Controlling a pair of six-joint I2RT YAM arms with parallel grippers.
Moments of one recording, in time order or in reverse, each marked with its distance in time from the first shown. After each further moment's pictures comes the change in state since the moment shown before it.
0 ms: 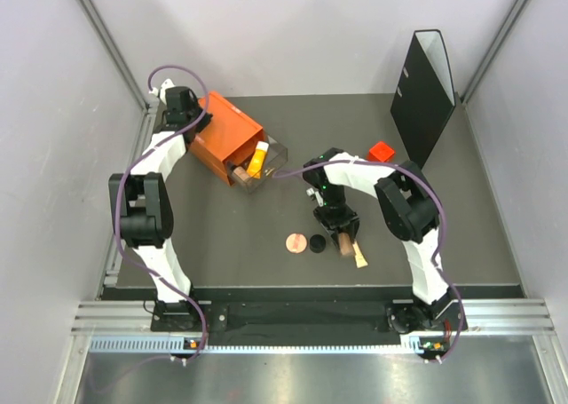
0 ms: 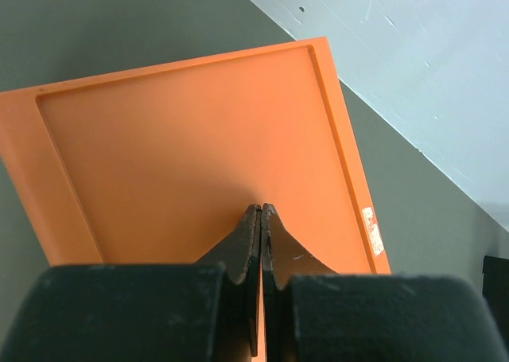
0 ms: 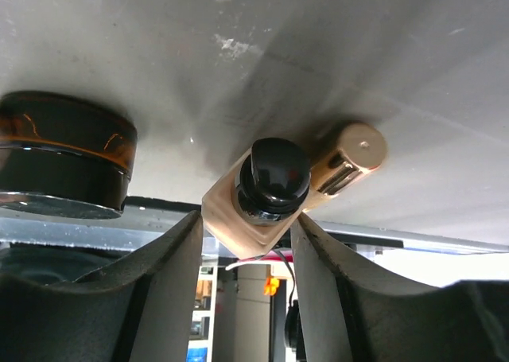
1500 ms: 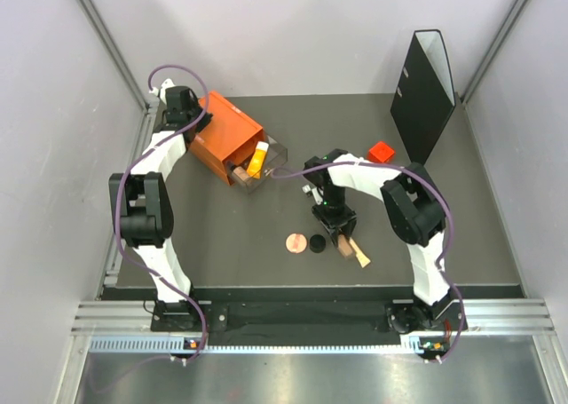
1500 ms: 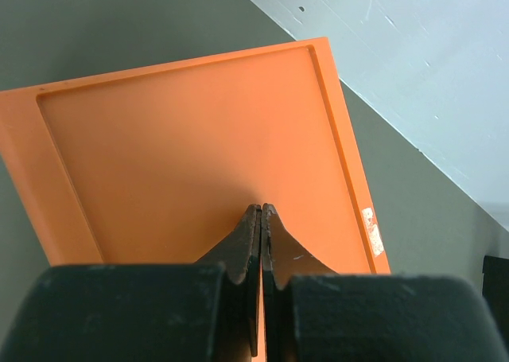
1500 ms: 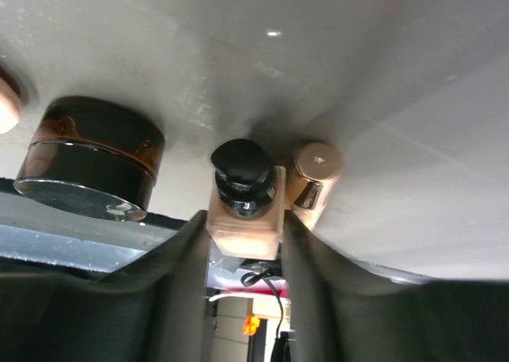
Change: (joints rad) left arm 0.000 0.005 0.009 -0.007 0.001 0.000; right arm 0.001 -0.060 -0.053 0.110 -0.012 -0.060
